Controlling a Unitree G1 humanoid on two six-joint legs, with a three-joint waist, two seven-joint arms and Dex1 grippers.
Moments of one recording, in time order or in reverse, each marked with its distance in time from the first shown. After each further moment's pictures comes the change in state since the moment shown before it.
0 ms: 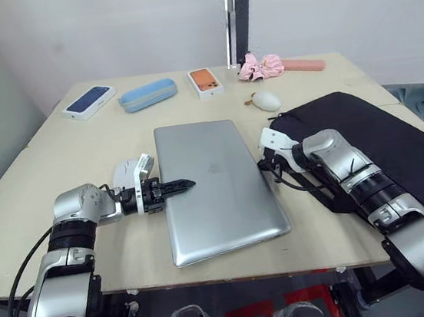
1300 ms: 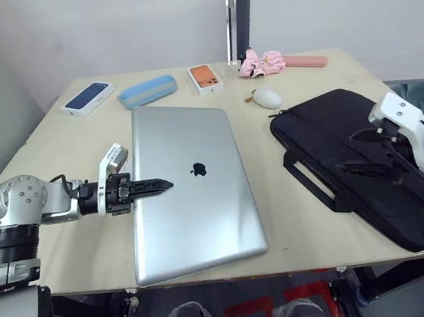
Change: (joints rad) left arm 0.060 0.271 0.086 -0.273 -0.454 0.268 0.293; right arm 0.492 -0.543 -0.615 -0.823 0.523 0.637 -0.154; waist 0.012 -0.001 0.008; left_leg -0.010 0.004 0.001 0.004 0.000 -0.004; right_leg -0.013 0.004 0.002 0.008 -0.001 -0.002
